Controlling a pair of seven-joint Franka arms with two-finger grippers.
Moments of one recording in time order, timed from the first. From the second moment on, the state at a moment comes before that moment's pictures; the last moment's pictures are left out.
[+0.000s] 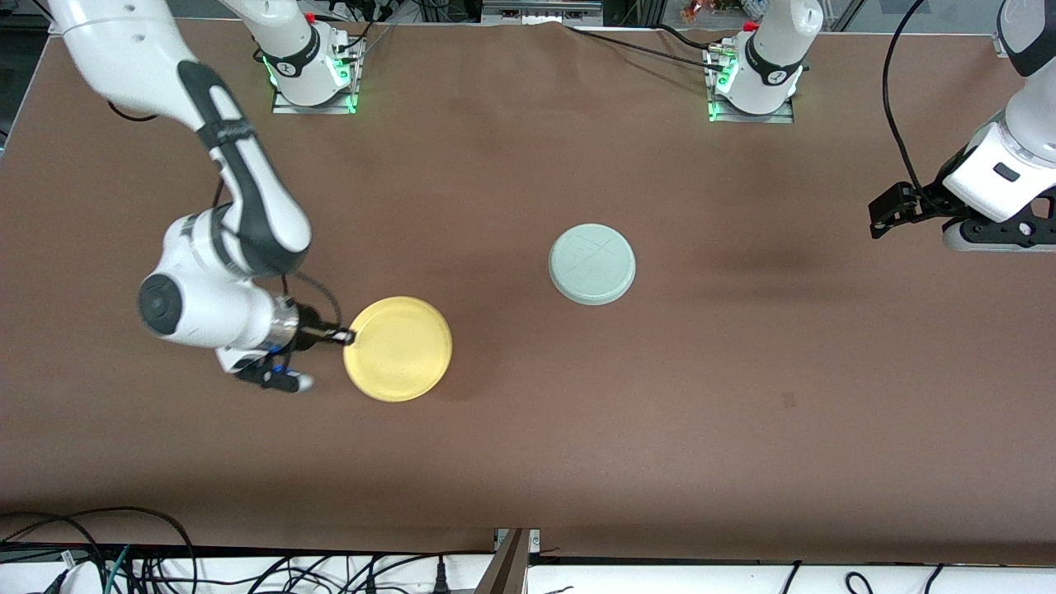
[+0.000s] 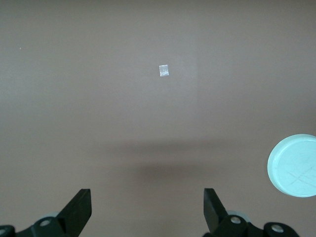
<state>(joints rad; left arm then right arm) -0.08 -0.01 0.04 -1.73 0.06 1.73 -0.03 0.09 0.55 0.22 -1.64 0.21 2.15 0.40</state>
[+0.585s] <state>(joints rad) -0.08 -0.01 0.04 -1.73 0.06 1.73 -0.03 0.36 0.38 0.41 -2.06 0.21 2.58 0.83</state>
